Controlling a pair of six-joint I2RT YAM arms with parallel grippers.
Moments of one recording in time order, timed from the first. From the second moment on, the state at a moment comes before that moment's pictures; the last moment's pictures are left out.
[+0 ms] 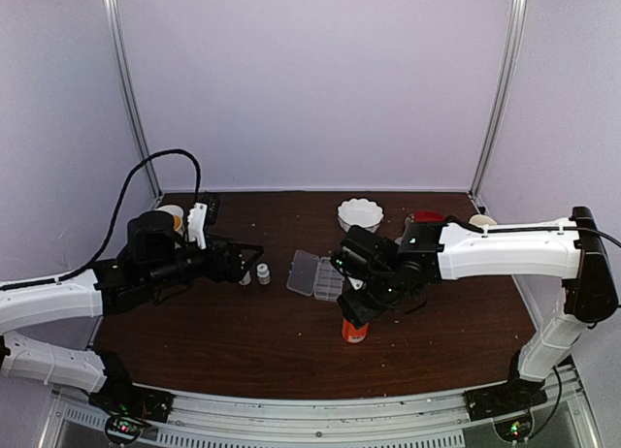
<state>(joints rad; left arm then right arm) -0.79 1.04 0.61 0.16 0.02 -0.38 1.10 1.66 1.28 -0.82 0.21 0.48</state>
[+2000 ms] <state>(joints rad) -1.05 1.47 0.49 0.84 0.21 0.04 1.10 1.40 1.27 -0.68 0.03 0.50</state>
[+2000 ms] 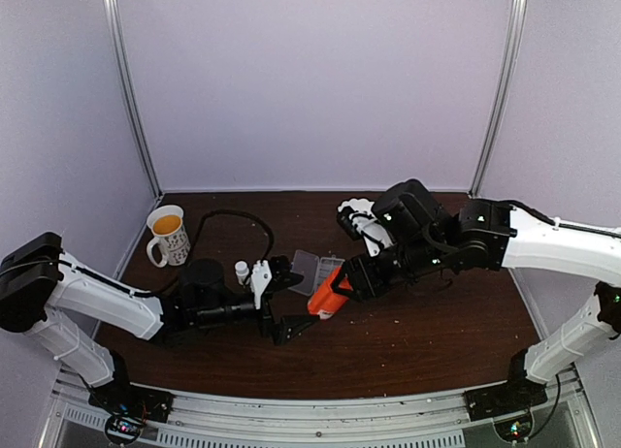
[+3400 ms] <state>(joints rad) -0.90 1.30 0.64 0.35 0.82 0.04 1.09 1.33 1.18 -0.43 -0.34 0.09</state>
